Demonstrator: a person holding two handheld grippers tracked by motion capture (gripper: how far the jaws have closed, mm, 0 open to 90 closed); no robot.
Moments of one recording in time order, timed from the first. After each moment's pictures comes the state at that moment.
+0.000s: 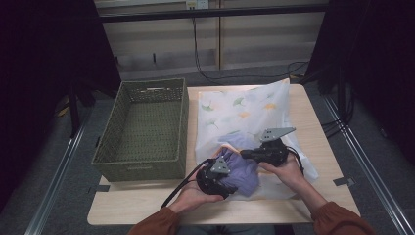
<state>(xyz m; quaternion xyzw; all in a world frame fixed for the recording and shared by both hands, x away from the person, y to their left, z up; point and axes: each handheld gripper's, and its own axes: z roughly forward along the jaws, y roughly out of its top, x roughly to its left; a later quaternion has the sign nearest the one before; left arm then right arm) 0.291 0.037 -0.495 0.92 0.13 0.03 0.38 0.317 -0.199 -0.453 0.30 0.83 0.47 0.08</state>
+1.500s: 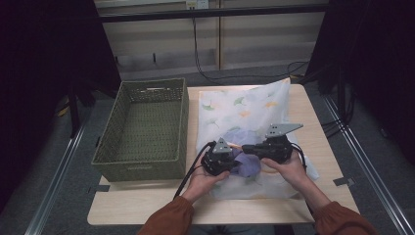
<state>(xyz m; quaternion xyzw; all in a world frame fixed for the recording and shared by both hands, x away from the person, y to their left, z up) 0.329 0.018 -0.475 0.87 0.23 0.05 0.44 0.314 -0.205 -0.432 0.29 0.81 0.50 0.09</state>
